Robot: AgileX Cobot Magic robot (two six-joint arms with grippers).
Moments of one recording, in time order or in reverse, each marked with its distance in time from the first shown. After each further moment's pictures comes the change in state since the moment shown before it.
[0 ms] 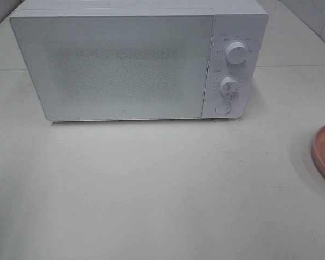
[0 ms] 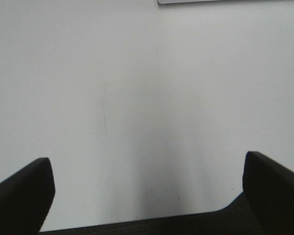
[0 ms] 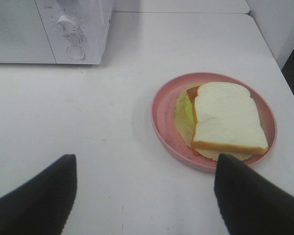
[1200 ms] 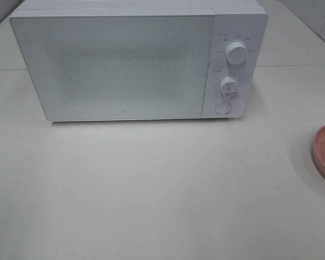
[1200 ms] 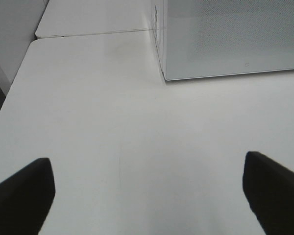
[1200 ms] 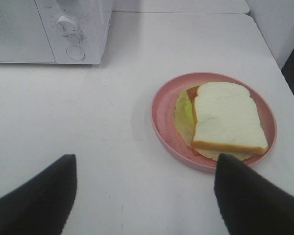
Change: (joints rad) left arm 0.000 -0.384 0.007 0.022 0.016 -0.018; right arm 0.000 0.000 0.000 0.000 0.000 0.000
